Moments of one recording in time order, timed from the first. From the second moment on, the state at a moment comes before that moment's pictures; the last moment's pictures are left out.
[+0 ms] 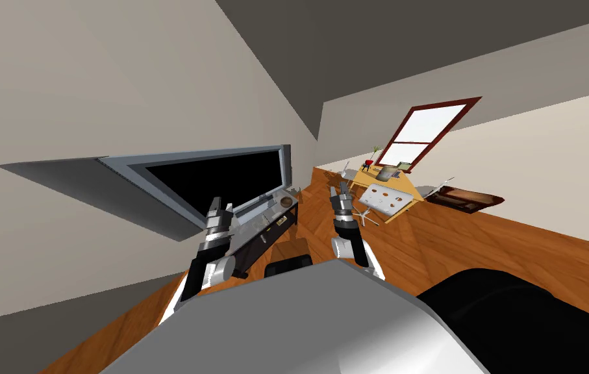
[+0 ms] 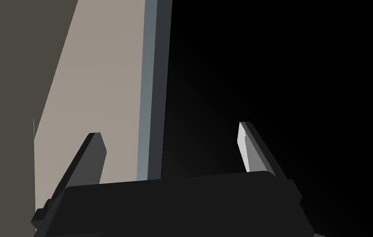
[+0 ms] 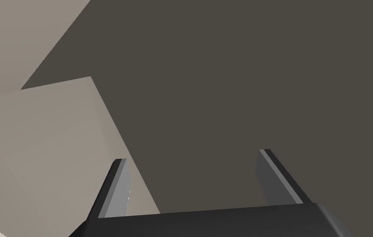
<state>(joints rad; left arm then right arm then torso) 0.39 0.10 -0.01 -2.06 0.13 -0.40 -0.13 0.50 0.01 -0.04 -2.27 0.09 -0.47 -0.12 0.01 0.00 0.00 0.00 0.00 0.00</state>
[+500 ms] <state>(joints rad) 0.36 0.14 -0.04 -1.92 0.13 -0.40 -0.10 0.50 0.01 -0.04 -2.27 0.09 -0.47 -0.12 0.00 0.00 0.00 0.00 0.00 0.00</state>
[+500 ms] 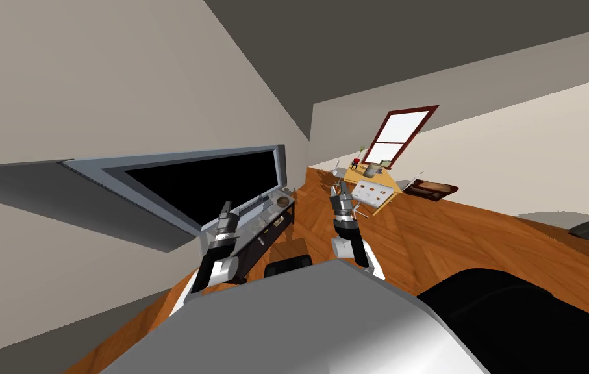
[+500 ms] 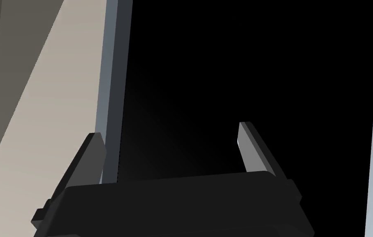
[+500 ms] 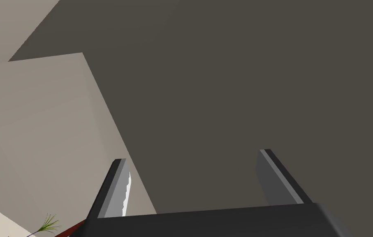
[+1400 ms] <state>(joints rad) 0.29 0.17 -0.10 -1.68 0.13 -0.38 -0.05 0.50 0.01 -0.04 -2.27 0.09 -0.47 -0.12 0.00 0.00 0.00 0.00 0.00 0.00</state>
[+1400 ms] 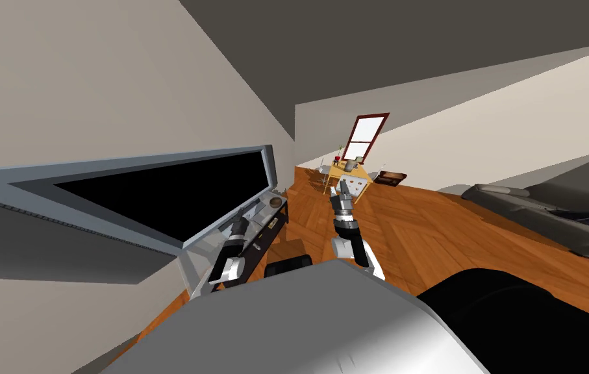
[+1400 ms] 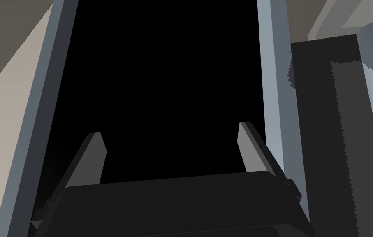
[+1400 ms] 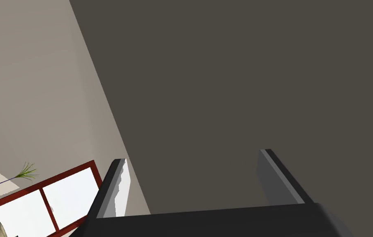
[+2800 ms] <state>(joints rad) 0.17 0.19 -0.18 -1.26 0.12 -0.39 0.05 0.50 0.01 -0.04 -2.27 0.09 -0.47 -0.12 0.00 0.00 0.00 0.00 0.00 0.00</state>
